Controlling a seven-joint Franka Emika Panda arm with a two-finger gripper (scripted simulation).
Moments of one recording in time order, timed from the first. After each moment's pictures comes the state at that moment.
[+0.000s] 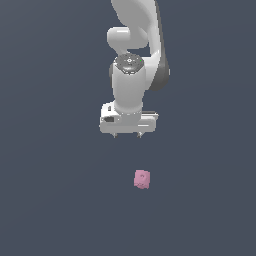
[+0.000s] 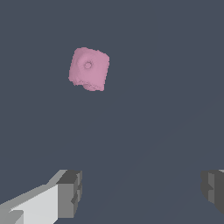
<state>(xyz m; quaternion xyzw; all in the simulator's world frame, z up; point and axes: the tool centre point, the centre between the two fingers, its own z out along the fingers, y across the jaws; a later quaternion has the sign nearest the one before) 0.002 -0.002 0.180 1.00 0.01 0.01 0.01</state>
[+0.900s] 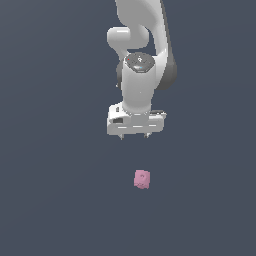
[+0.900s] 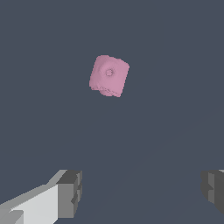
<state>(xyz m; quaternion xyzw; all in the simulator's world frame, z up) 0.010 0.025 0.185 1.00 0.05 0.02 0.00</state>
